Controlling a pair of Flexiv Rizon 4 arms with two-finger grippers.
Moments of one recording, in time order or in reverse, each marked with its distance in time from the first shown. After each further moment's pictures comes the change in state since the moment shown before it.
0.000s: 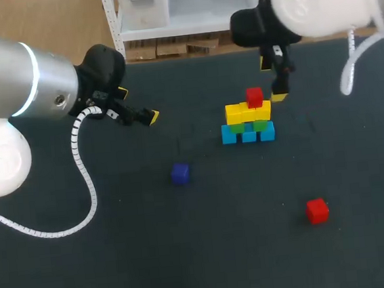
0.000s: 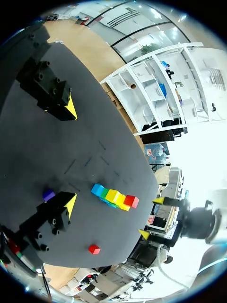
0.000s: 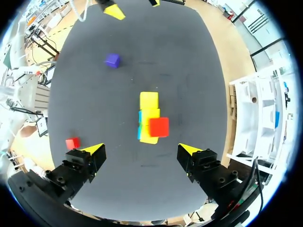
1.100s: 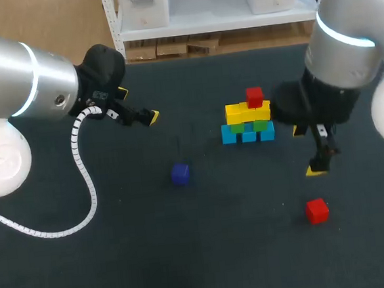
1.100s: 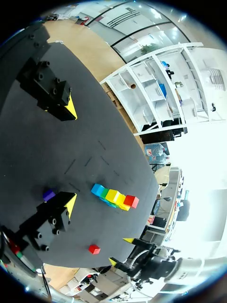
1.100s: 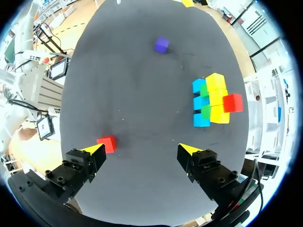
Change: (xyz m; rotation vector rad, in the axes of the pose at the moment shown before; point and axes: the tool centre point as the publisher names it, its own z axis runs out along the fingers) left arm 0.000 0.000 0.000 0.000 0.000 0.000; right arm 0.036 0.134 0.054 0.010 -0.055 0.020
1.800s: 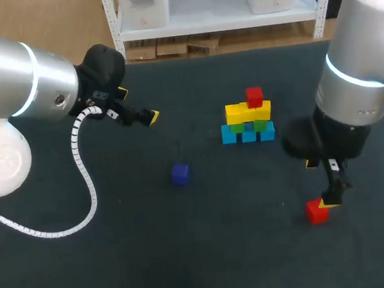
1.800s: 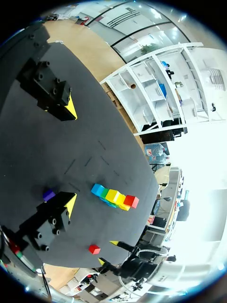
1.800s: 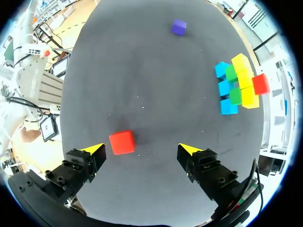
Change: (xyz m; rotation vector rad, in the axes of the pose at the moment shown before) left arm 0.000 0.000 0.000 0.000 0.000 0.000; right arm 0.023 0.041 0.042 -0.057 0.020 0.025
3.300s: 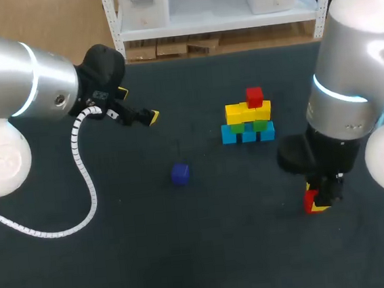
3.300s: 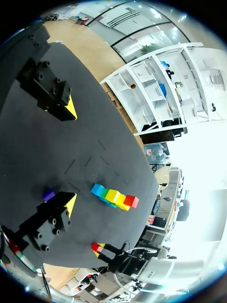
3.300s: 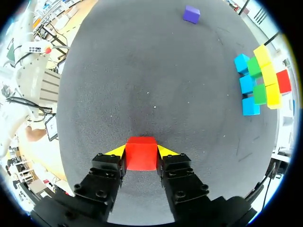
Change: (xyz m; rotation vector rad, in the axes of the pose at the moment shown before) left arm 0.000 0.000 0.000 0.000 0.000 0.000; right arm -0.002 0.009 0.032 -0.071 0.016 0.007
